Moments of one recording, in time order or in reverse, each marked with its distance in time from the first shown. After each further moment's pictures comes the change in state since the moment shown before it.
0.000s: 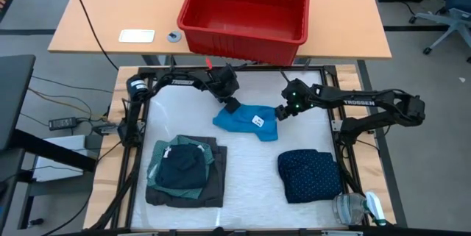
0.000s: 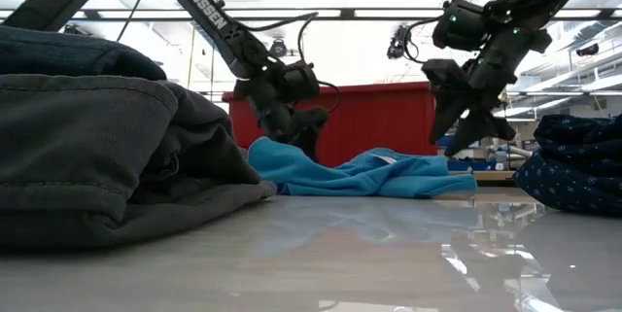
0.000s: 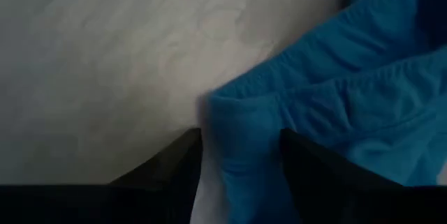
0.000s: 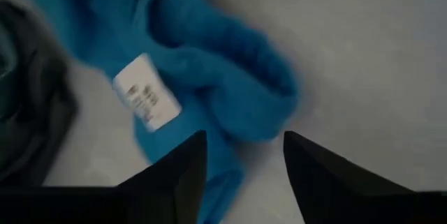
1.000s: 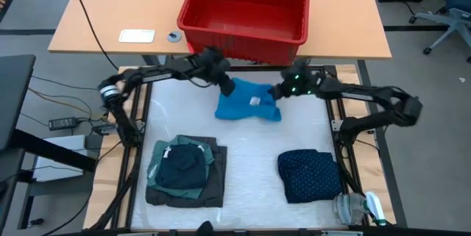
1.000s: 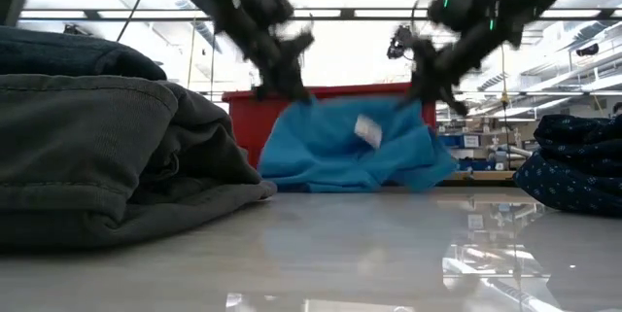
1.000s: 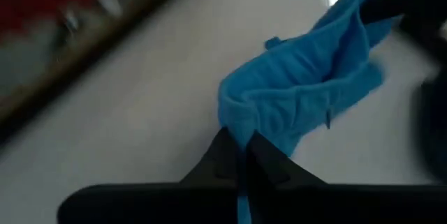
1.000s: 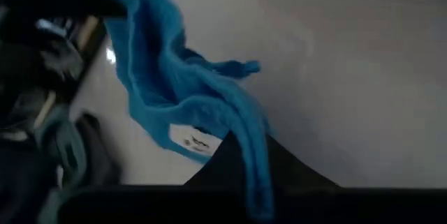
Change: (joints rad) left arm 0.045 -0.337 0.000 -0.025 -0.139 -0.060; right arm -0.148 0.026 0.091 0.250 0.003 -0.049
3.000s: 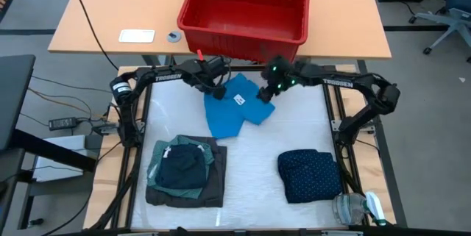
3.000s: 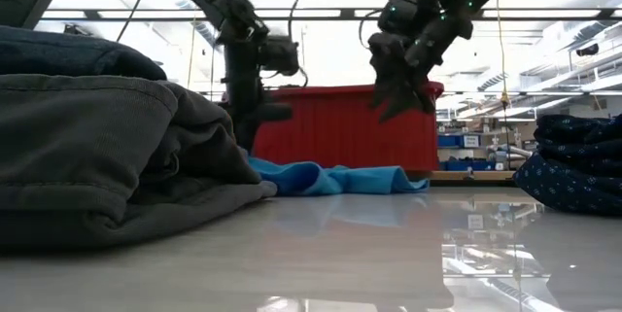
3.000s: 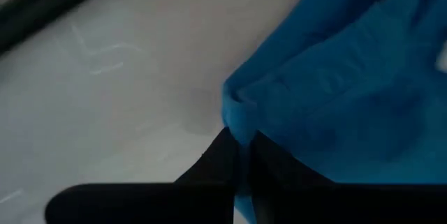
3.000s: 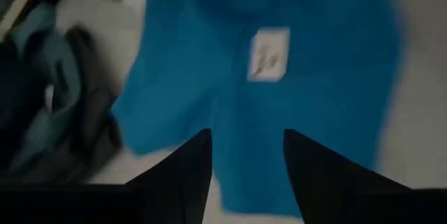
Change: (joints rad) left arm -0.017 0.143 0.049 -0.481 -0.436 -0.310; right arm 0.062 0.290 0.382 -0.379 -0.132 -0.282
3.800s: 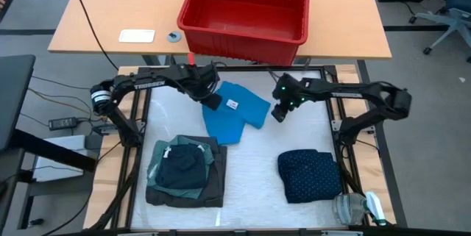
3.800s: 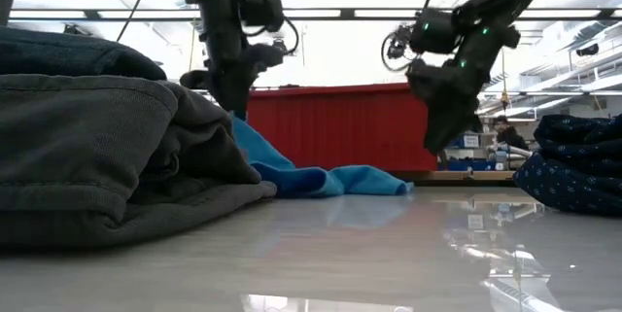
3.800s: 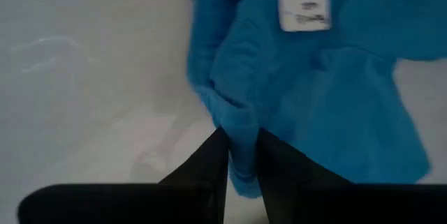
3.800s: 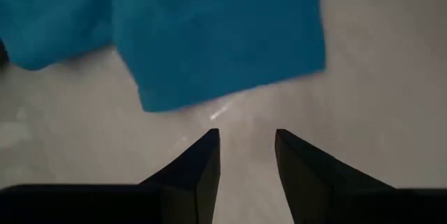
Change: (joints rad) left arm -0.109 -0.228 -0.071 -0.096 0.193 -0.068; right arm 0.069 -0.154 -0.297 -0.014 0.133 -0.089
